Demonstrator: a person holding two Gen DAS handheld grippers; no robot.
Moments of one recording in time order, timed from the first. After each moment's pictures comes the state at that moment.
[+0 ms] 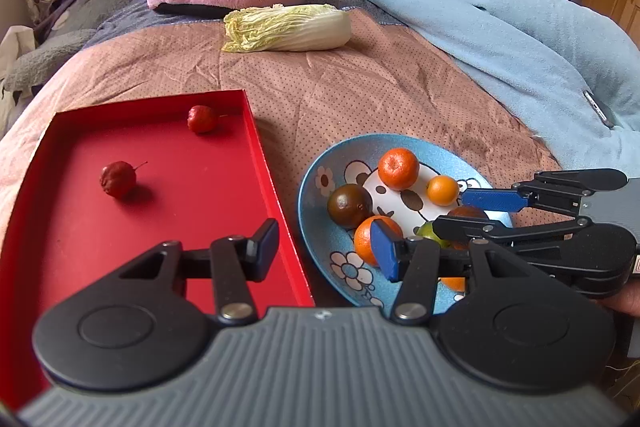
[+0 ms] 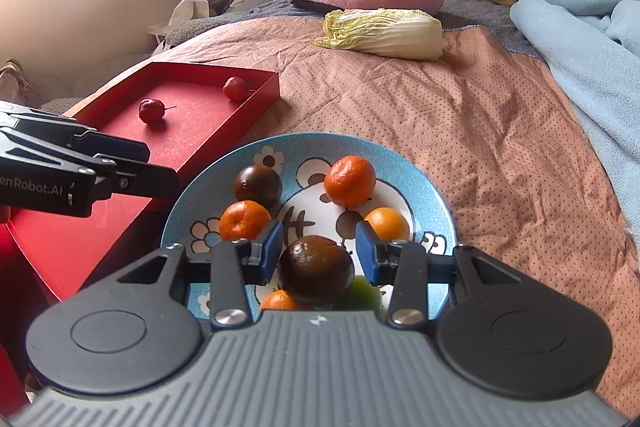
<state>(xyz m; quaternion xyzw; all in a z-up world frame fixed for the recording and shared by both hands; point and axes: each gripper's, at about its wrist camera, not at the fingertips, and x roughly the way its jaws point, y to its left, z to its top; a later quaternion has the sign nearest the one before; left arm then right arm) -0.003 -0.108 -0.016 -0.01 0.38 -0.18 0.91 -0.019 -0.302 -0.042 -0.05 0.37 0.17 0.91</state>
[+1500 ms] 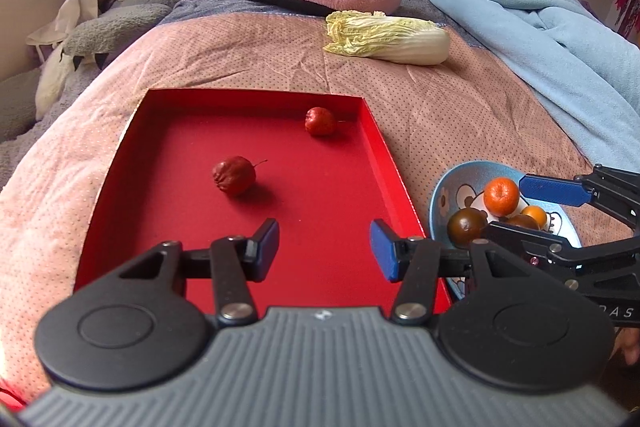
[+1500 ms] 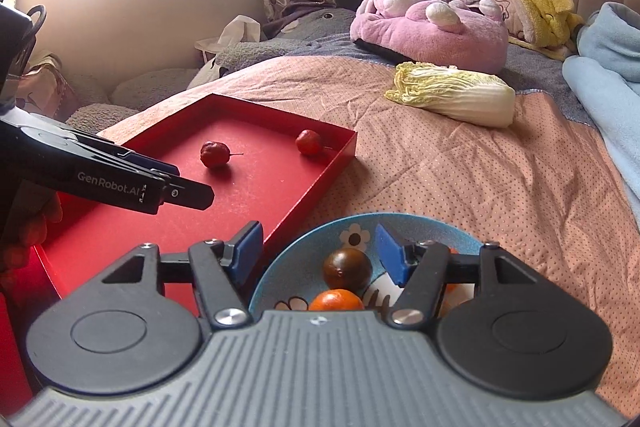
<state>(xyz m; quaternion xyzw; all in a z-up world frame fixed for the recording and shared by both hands) 0.024 -0.028 -0.014 -0.04 0.40 -0.09 0.91 0.007 -0.224 -0.010 -0.07 0.32 0.24 0.91</state>
